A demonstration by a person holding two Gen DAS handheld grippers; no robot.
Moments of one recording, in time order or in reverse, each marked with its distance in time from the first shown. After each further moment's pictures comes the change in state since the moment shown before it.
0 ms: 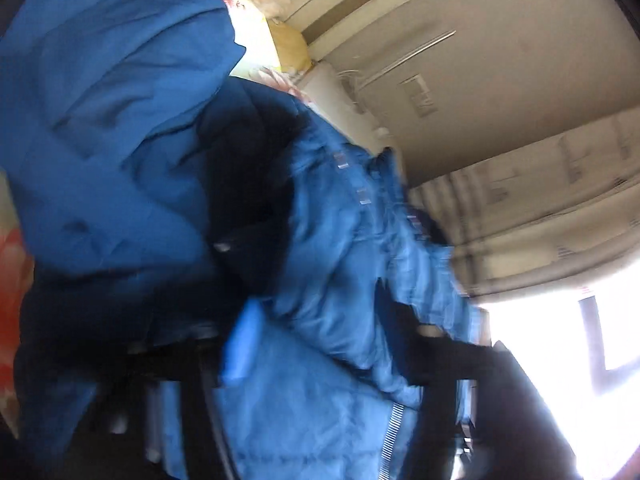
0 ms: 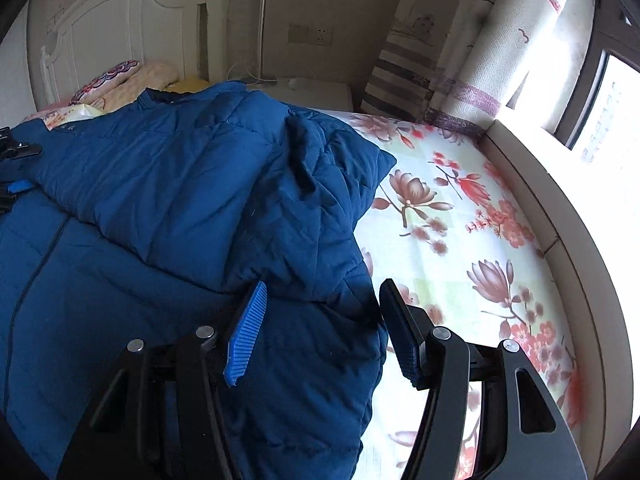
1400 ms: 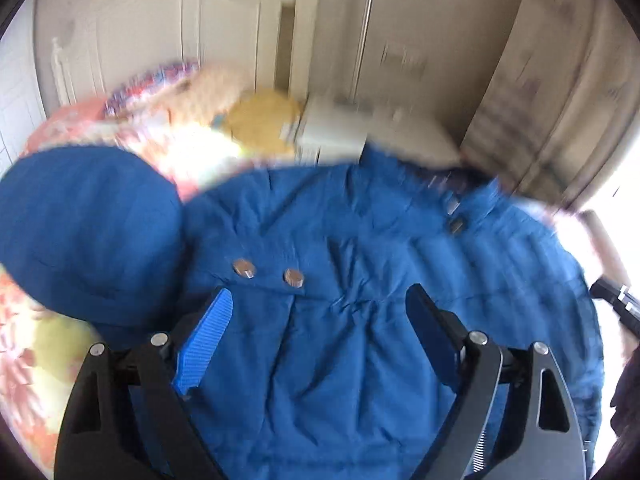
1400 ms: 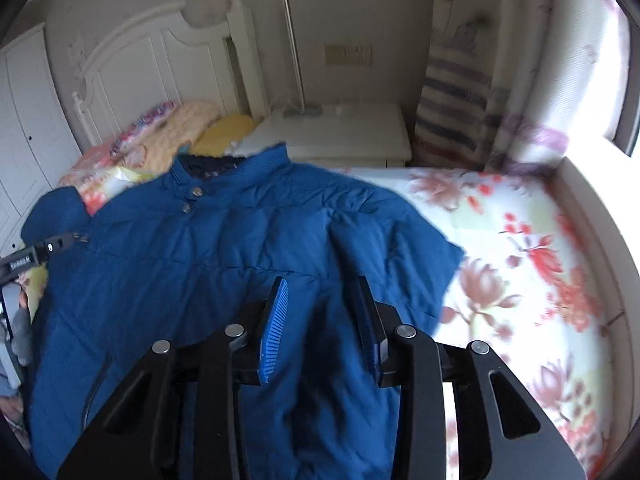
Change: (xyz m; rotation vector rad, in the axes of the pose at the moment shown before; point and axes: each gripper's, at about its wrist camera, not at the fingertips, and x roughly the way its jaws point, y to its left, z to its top) left arm 0.022 -0.100 -0.026 0.528 -0.079 0.425; right arm 0.051 -0.015 0.087 0.084 0.050 0.252
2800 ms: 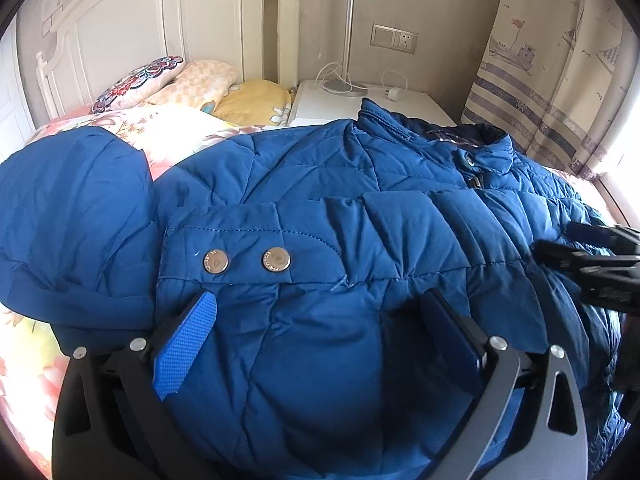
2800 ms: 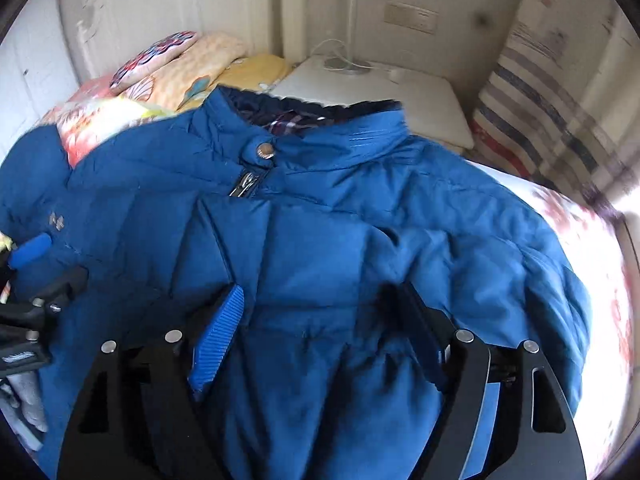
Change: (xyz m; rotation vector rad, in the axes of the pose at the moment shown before) left arm 0.027 0.001 -0.021 0.074 -0.034 -0.002; right arm 0.052 0.119 0.033 -0.109 0.046 -0.032
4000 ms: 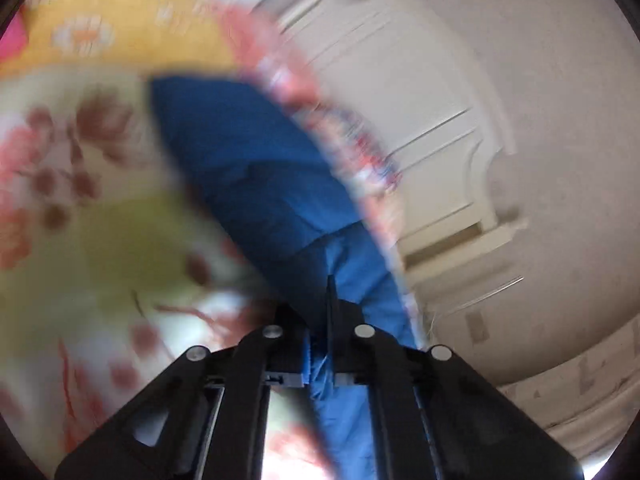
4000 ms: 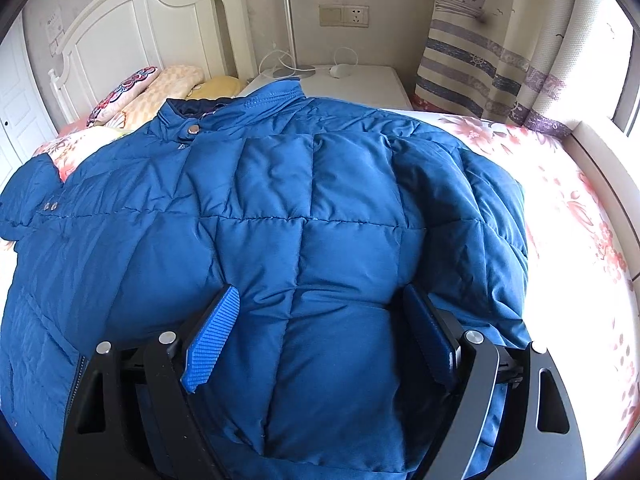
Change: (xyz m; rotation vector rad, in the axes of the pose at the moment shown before) left arm -0.095 0.368 -0.022 -1.016 -0.417 -0.060; right arm -0.025 -0.065 -0.064 0.150 -0.024 -0.022
